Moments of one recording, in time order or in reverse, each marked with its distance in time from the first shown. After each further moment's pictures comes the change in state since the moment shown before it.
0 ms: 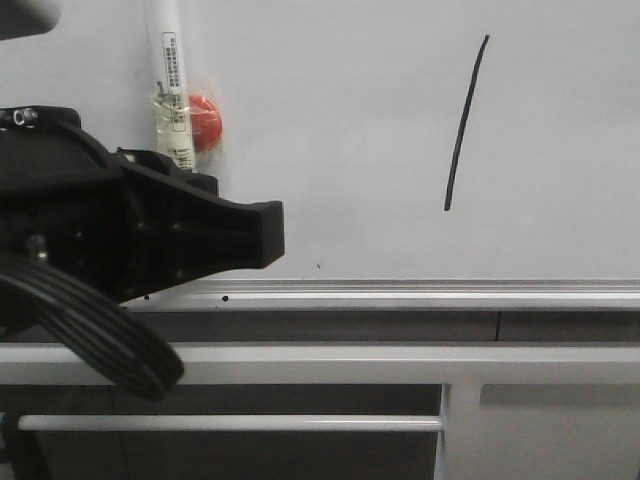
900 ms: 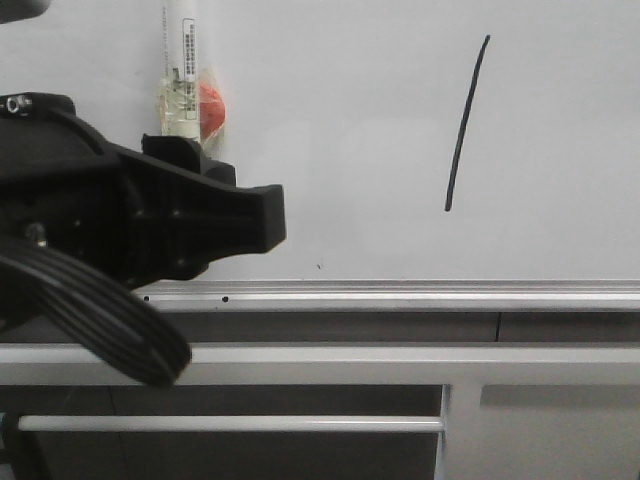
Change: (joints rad) left arm -0.031 0.000 -0.009 -0.041 -0.025 0.000; right arm 0.000 0.000 0.000 -0.004 0.004 0.000
